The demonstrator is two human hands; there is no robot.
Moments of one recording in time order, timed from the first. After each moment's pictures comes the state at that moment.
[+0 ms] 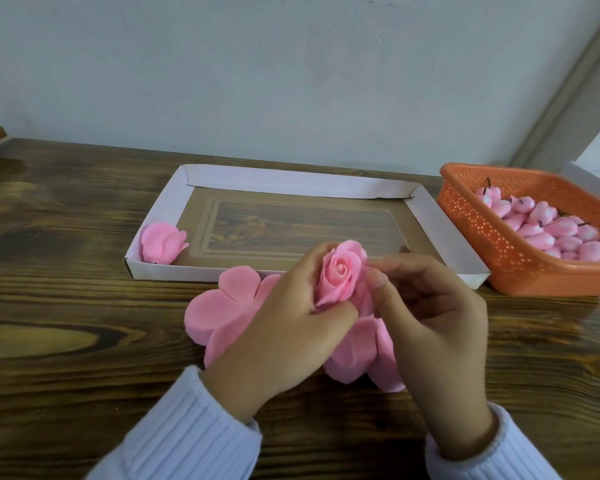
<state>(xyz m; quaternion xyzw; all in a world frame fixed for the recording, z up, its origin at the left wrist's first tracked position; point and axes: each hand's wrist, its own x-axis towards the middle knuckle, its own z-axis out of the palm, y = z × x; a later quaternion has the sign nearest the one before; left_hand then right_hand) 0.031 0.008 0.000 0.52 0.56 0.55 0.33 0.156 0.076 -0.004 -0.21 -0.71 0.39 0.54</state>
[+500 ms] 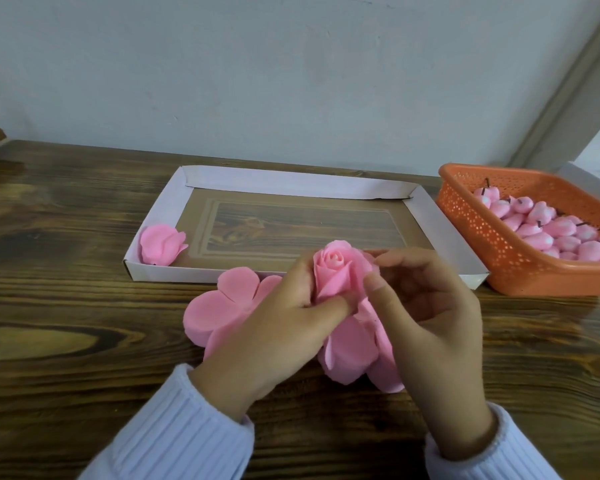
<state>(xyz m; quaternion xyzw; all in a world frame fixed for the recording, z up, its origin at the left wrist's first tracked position) 0.029 0.012 -0.004 0.46 0.55 0.55 0.42 0.155 0.075 -0.002 -0.19 -0.71 0.42 0.53</state>
